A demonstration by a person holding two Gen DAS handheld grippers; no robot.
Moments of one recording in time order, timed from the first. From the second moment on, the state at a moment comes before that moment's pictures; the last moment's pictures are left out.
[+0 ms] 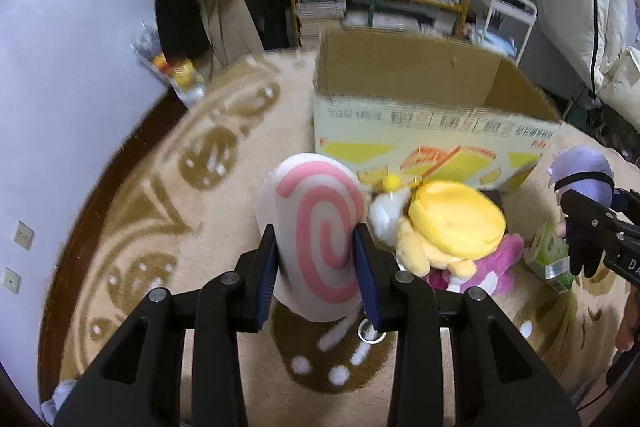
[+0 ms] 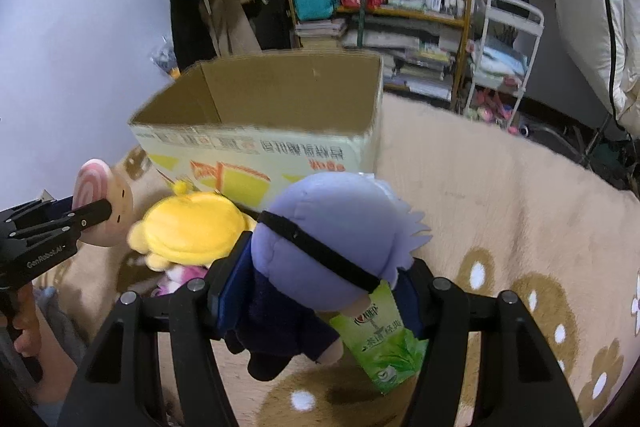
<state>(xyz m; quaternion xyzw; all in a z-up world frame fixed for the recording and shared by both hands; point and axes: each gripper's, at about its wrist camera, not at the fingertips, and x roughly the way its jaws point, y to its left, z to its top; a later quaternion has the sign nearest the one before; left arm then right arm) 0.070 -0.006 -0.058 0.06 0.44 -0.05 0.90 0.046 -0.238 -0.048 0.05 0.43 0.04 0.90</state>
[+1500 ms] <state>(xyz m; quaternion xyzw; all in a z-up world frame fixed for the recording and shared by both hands) 0.187 -0.060 -0.033 0.06 0.30 -0.09 0.95 0.165 -0.229 -0.032 0.03 0.31 0.07 0.95</state>
